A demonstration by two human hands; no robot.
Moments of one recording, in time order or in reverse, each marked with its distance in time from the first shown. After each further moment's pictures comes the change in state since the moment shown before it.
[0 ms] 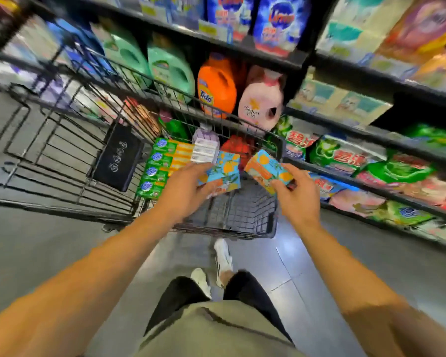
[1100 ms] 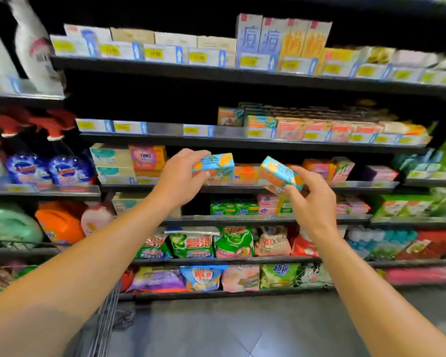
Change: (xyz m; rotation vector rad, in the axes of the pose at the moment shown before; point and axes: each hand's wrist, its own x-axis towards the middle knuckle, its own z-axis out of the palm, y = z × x) left_hand 0.077 0.532 0.119 0.027 0.291 0.657; right_hand 0.000 0.152 -0.533 -0.043 0.632 -0.213
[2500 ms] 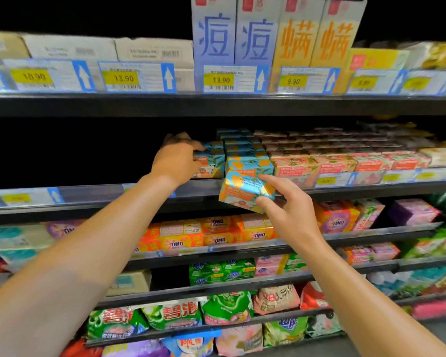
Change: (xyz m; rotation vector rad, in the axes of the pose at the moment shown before) left_hand 0.305 -0.067 0.109 0.330 -0.068 -0.056; right_hand 0.212 0.071 0.103 0.184 -0.152 -0.062
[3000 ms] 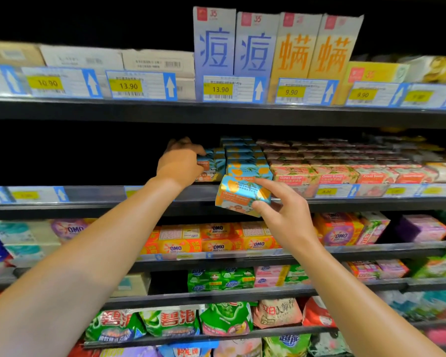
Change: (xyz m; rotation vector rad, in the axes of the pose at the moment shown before) left_hand 0.006 0.007 0.007 0.057 0.052 -0.064; right_hand 0.007 0.000 -0.006 0.031 -0.067 -0.045
